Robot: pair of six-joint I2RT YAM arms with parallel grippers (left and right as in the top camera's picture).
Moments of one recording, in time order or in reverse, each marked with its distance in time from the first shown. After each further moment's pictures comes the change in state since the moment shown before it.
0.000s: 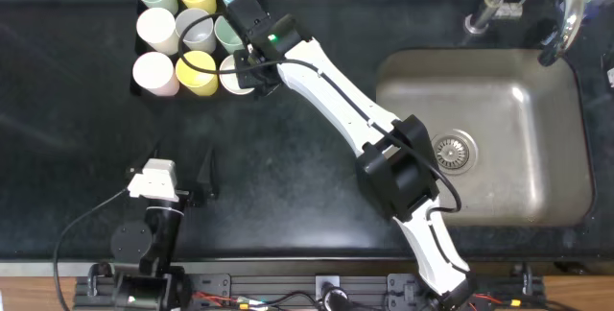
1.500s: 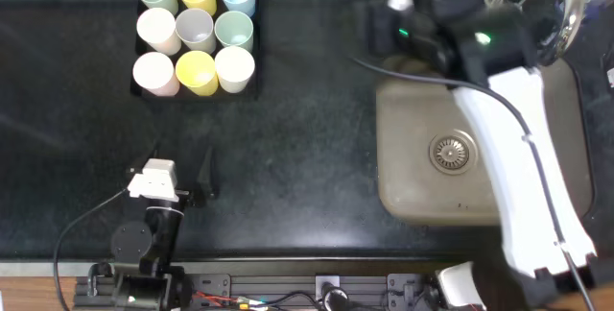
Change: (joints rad) left arm 0.000 0.000 0.000 0.001 0.000 0.000; right arm -0.405 -0.706 -0.281 -0.133 0.046 -0.320
